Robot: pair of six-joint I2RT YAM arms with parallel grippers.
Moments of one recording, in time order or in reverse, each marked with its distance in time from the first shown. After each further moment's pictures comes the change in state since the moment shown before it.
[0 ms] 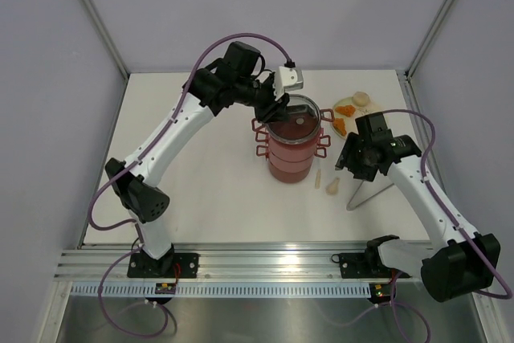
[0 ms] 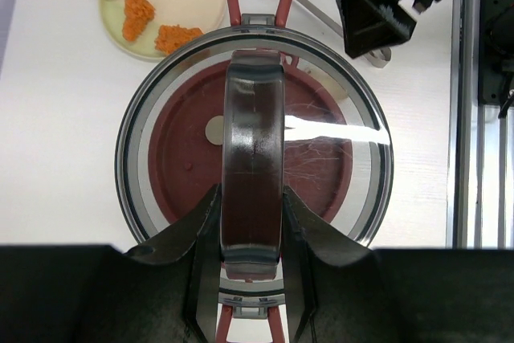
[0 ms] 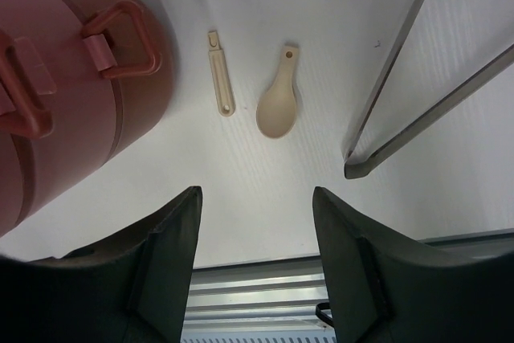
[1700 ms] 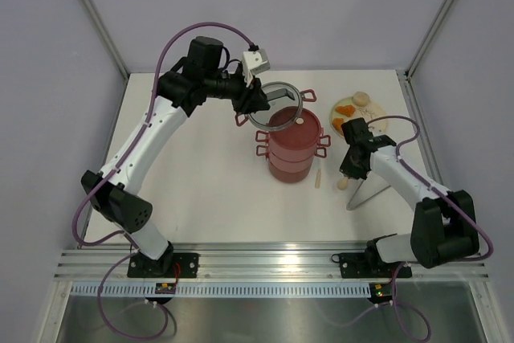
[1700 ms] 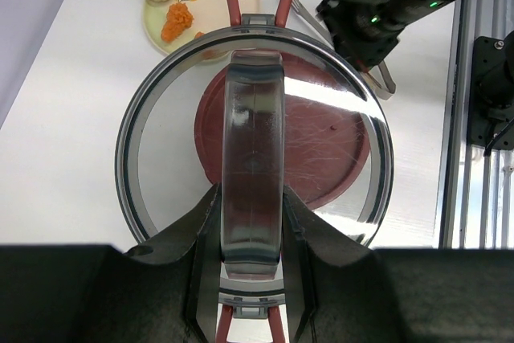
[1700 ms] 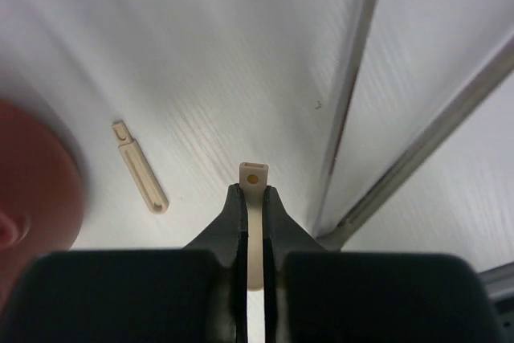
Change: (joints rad) left arm 0.165 -0.156 -0.182 0.162 0.116 -0.132; right arm 0.000 0.246 -0.160 0.258 0.179 0.076
